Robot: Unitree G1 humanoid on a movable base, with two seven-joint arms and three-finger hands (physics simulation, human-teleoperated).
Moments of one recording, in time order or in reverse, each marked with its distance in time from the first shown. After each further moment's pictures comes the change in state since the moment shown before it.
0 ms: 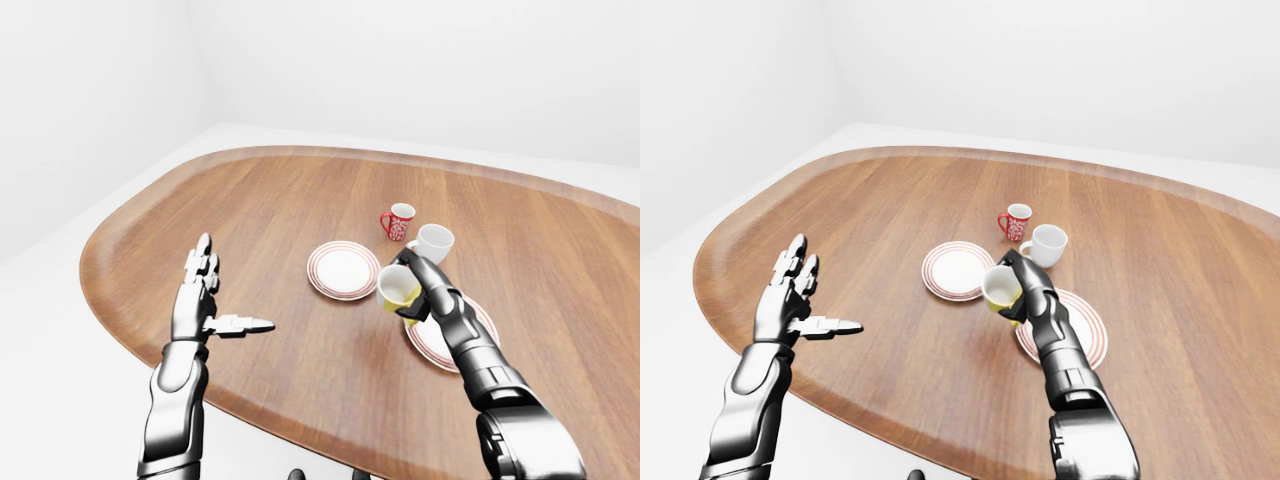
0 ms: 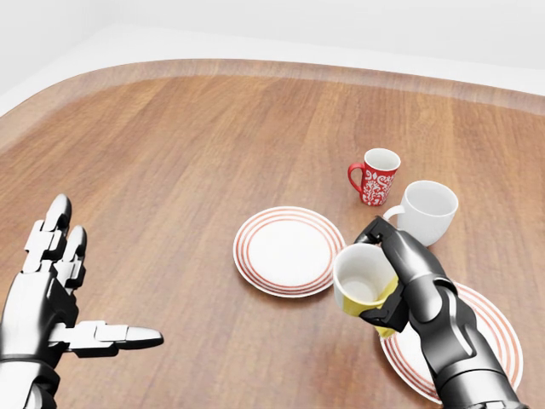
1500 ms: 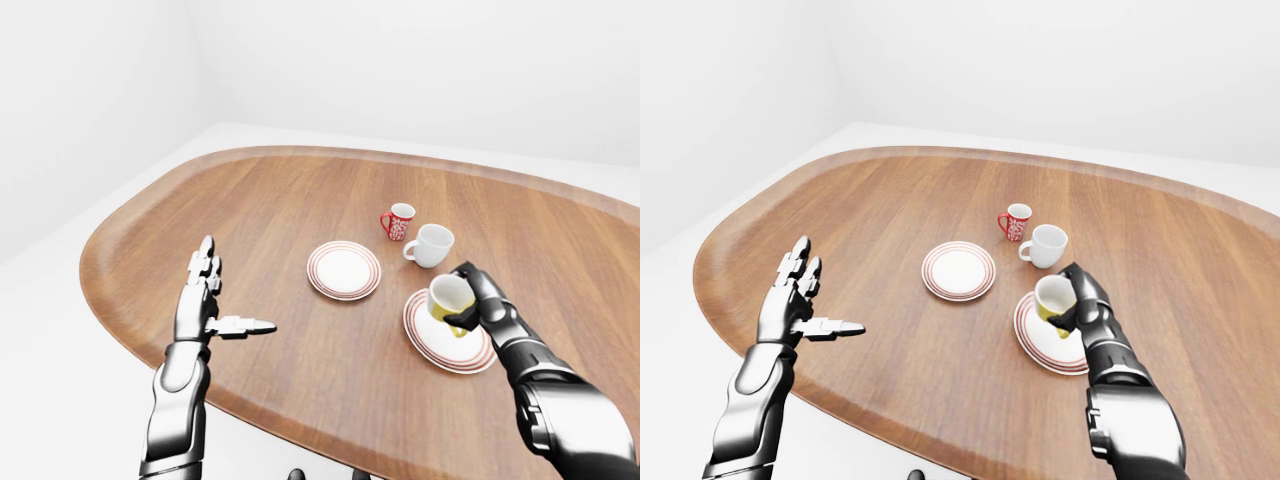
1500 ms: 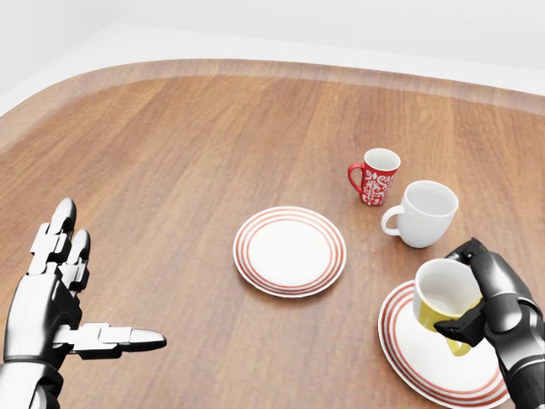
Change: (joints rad) left arm 0.001 -0.002 -0.009 0.016 0.012 0.000 0.002; right arm -0.115 -0.220 -0.067 0.472 0.122 -0.101 -0.144
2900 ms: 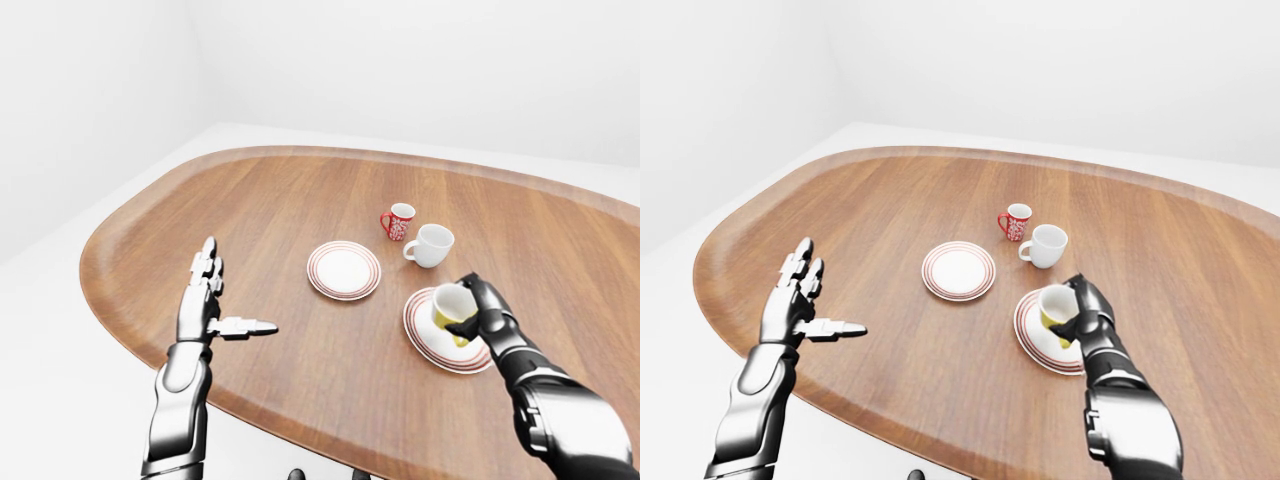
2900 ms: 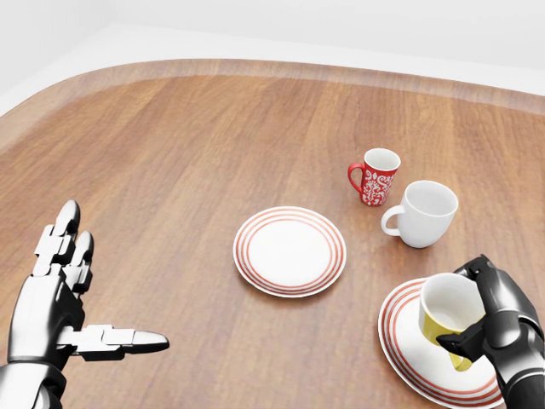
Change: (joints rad) left arm 0.003 -0.003 -0.008 0.005 0.008 0.000 0.000; right arm 0.016 0.017 -0.046 0.072 -0.016 0.000 -0.086
